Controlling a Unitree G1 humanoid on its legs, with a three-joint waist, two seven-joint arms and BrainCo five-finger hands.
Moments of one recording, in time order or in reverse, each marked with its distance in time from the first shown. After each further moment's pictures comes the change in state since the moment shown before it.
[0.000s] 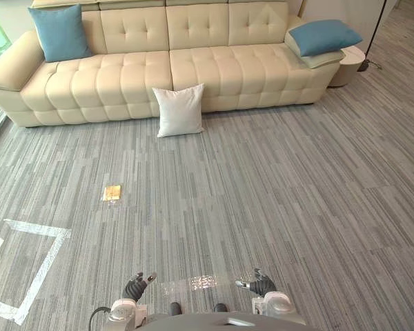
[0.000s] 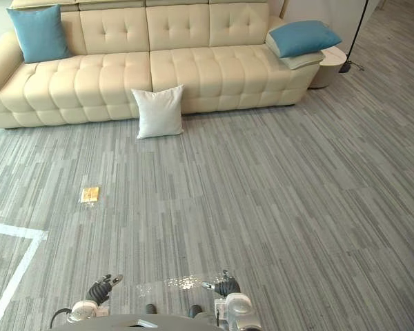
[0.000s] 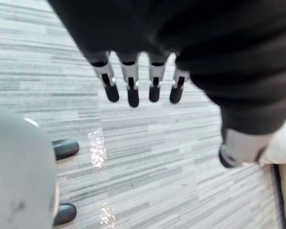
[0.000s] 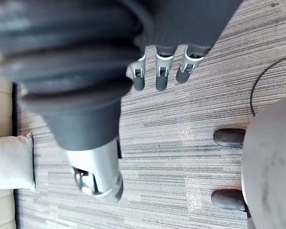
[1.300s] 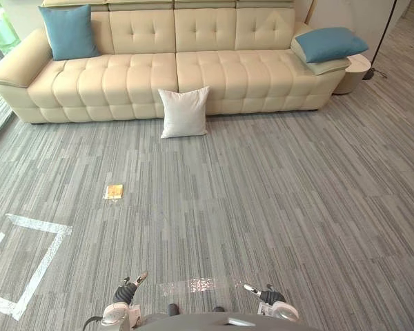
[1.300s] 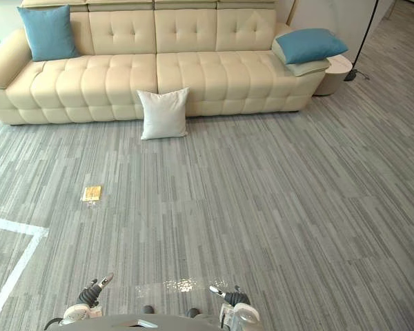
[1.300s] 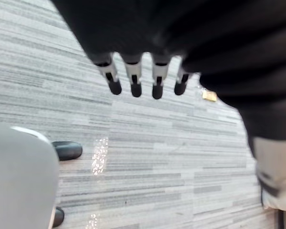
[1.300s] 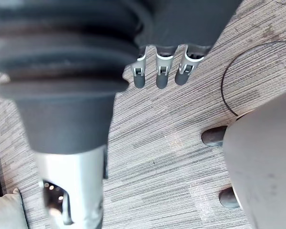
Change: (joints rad) left arm -0.006 -0.019 0.139 0.028 0.017 0.002 -0.008; right arm 0.000 0.044 -0.222 0.059 0.081 0.019 0.001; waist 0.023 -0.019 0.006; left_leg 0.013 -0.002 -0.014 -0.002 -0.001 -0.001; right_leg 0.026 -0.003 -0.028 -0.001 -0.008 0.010
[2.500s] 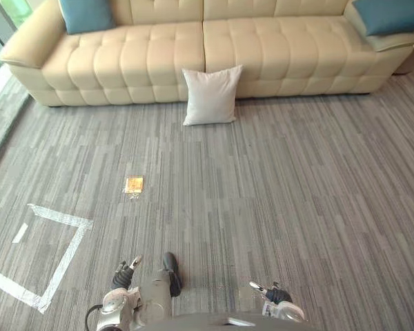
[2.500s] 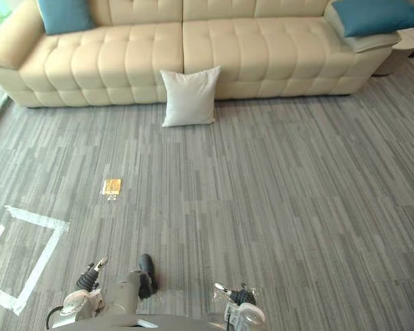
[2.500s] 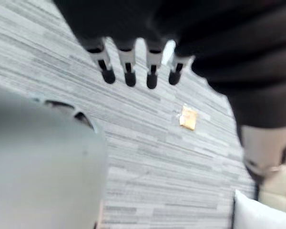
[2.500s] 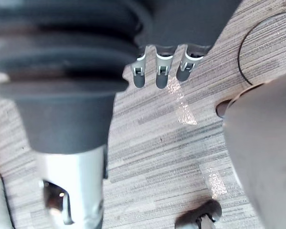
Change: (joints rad) left arm -0.048 0.002 0.152 -0.095 -0.069 0.000 -0.001; right arm -0.005 0.016 0.036 -0.043 0.036 -0.001 0.005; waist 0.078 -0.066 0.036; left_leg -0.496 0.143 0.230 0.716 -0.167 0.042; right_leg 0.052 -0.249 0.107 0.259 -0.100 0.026
